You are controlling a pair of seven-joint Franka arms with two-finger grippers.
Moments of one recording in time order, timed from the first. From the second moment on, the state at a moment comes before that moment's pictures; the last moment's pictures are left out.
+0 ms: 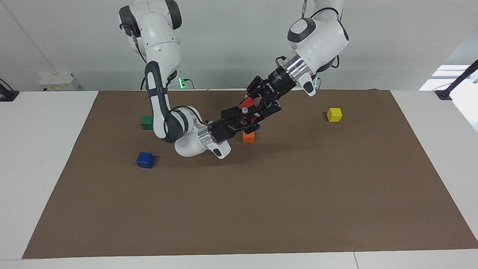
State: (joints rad) left arm -0.32 -0.01 -0.22 -1.88 -0.92 2.40 -1.85; right arm 0.36 0.55 0.00 -1.79 2.32 1.37 -0.70
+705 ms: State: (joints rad) left arm -0.27 -0.03 -0.20 -1.88 -0.92 2.33 -1.83; right arm 0.37 0.54 0.01 -1.77 2.32 1.45 -0.71
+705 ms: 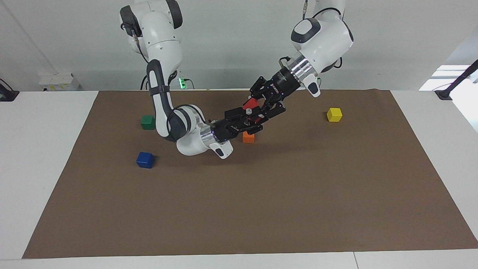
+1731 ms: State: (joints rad) left arm 0.04 -0.06 -0.19 -1.88 -0.54 2.05 -1.19; right arm 0.27 0.37 -0.01 -1.72 1.94 1.76 -0.48
